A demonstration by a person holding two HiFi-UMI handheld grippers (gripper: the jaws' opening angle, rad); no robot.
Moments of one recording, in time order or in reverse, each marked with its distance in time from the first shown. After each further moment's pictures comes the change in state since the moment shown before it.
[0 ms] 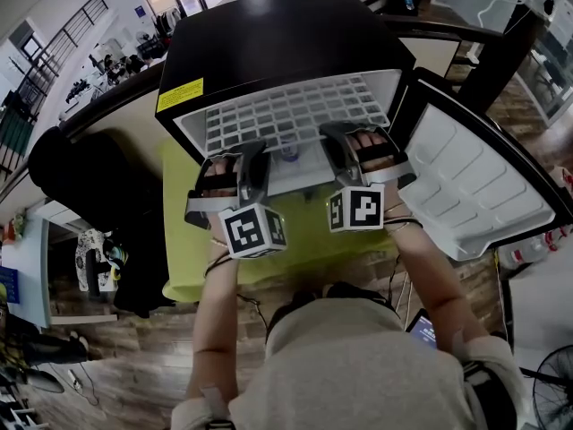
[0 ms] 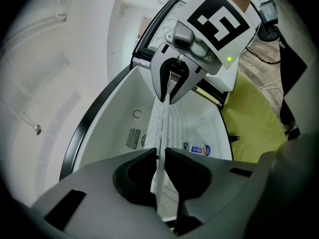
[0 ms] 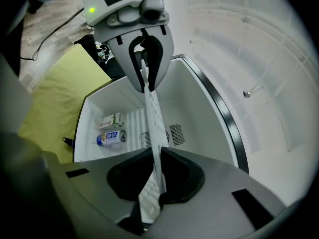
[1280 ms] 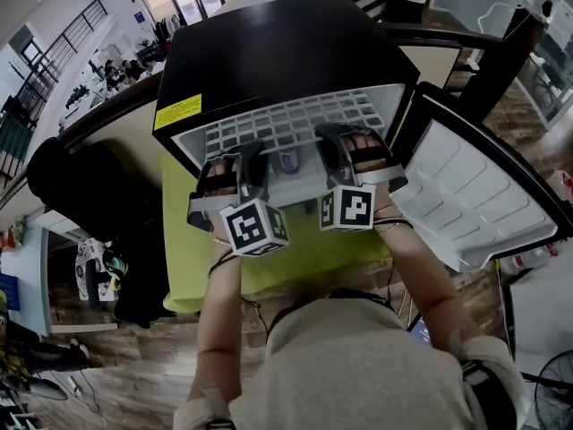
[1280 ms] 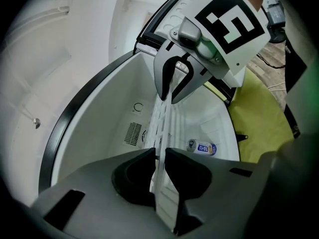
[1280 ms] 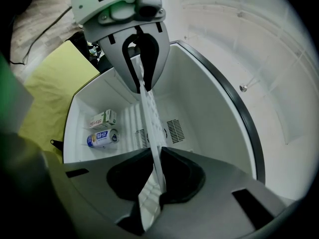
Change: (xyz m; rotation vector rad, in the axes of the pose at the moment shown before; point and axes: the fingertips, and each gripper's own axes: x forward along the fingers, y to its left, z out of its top) left arm 0.034 0.010 -0.011 -0.042 0.037 -0.004; right arm 0.036 -0.006 -0.008 0.049 0.036 -0.030
